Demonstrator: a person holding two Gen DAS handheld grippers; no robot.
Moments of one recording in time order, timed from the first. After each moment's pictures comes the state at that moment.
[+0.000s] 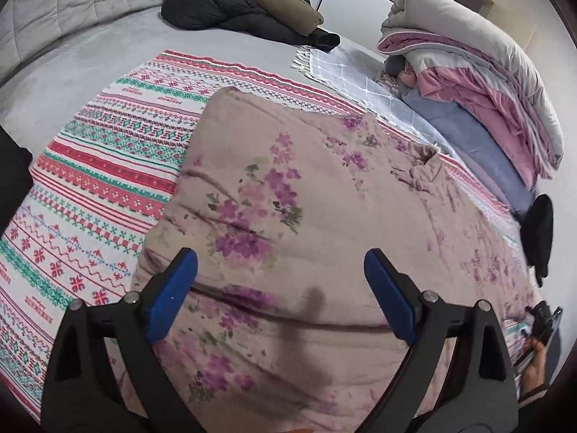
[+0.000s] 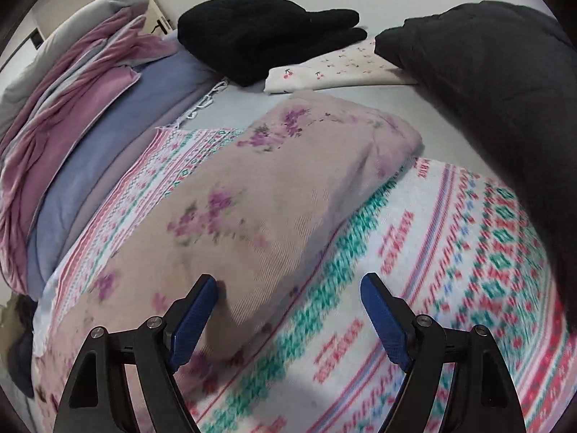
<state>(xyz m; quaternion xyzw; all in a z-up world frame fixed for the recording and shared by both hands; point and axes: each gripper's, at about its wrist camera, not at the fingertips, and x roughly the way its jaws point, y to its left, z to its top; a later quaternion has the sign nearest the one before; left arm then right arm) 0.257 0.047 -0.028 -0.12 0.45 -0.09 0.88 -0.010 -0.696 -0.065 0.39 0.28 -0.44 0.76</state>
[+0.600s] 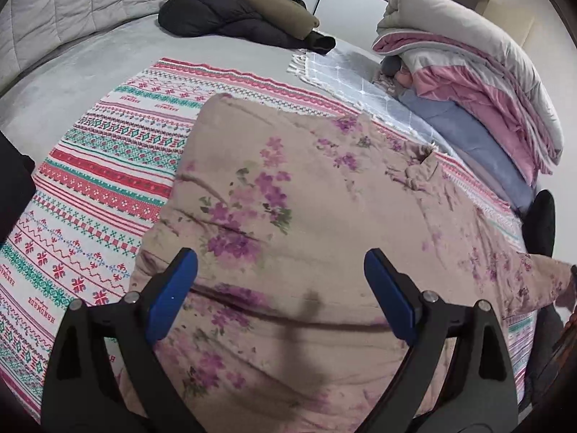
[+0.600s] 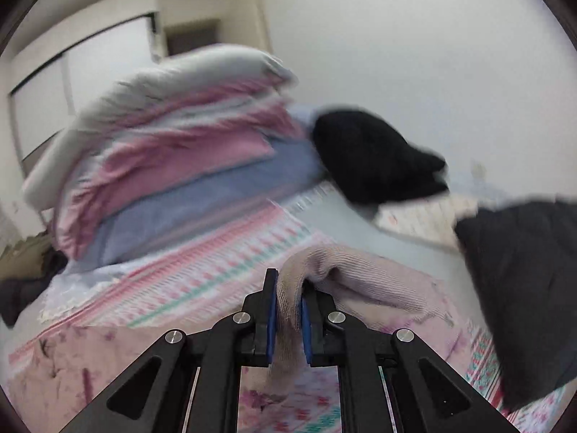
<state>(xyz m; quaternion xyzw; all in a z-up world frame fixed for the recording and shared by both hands) 0.250 0.042 -0.015 -0.12 0.44 -0.09 0.88 0.042 -0.581 0.105 0.17 0.19 -0.38 0.89</state>
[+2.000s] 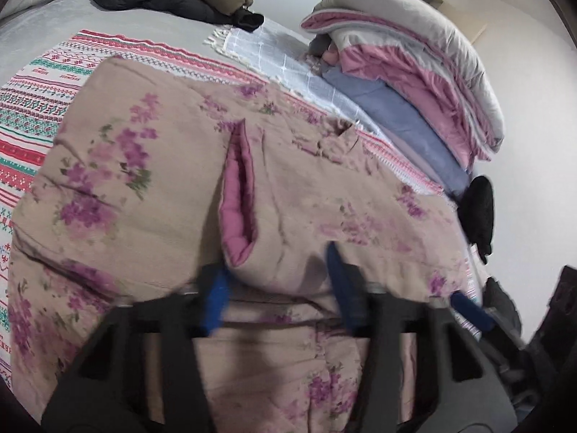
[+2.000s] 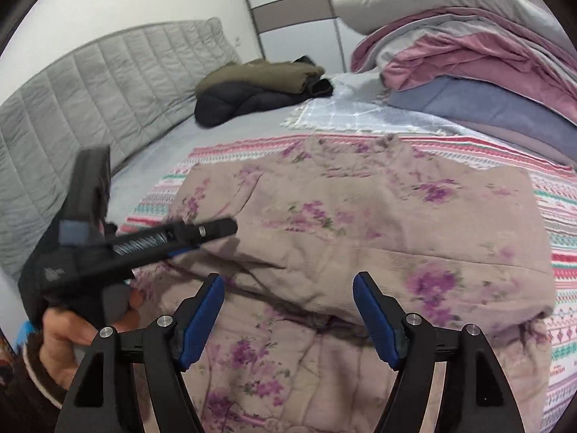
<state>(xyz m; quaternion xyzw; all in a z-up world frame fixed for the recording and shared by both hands) 0.249 -0.016 -0.043 -0.17 0.45 -0.24 0.84 0.164 -0.218 0.029 0.09 0.36 0.06 0.93</state>
